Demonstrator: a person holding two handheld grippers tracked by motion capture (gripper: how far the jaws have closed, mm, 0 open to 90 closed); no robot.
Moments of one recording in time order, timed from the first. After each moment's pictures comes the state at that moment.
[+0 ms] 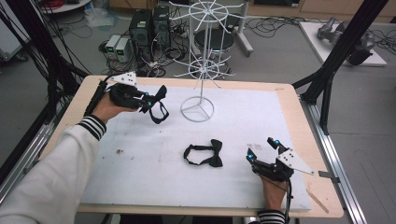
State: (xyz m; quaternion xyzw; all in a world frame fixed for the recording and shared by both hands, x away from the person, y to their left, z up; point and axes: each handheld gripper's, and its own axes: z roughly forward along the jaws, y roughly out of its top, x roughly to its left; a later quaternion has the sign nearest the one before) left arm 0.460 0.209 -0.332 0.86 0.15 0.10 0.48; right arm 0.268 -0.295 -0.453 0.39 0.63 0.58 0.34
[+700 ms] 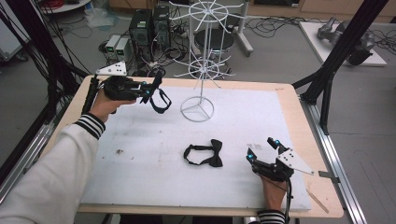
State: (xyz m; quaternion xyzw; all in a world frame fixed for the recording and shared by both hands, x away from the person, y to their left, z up) left arm 0.455 0.218 -0.309 0.80 0.17 0.12 0.57; right arm 0.268 -0.295 -0.453 0.39 0.63 0.58 0.34
